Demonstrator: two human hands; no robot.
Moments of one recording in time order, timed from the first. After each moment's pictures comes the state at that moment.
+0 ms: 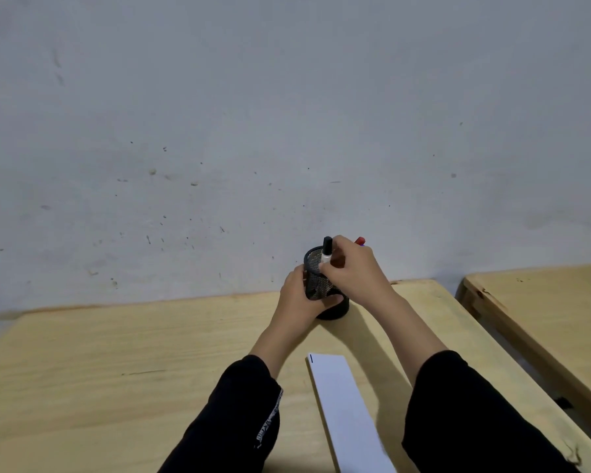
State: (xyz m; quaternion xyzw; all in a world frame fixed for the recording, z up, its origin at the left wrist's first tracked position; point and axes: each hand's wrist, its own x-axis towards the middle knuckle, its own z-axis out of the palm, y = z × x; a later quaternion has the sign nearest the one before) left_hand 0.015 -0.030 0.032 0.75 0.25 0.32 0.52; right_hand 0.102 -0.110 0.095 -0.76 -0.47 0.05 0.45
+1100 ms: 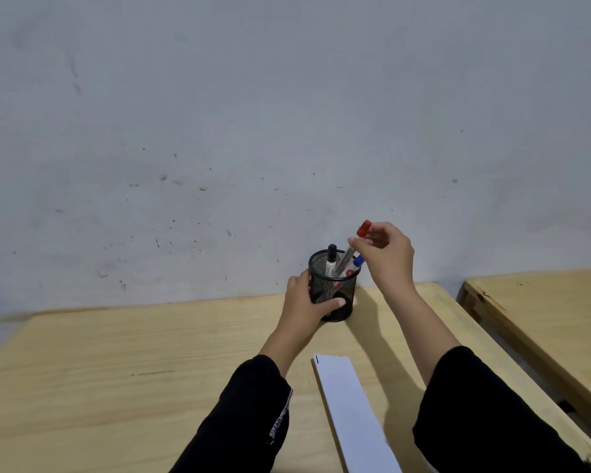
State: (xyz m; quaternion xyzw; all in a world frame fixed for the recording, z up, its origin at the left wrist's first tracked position) left_hand 0.015 -0.033 0.027 0.75 0.25 0.32 0.53; right_hand 0.113 -0.122 0.116 -0.67 -0.29 0.00 0.68
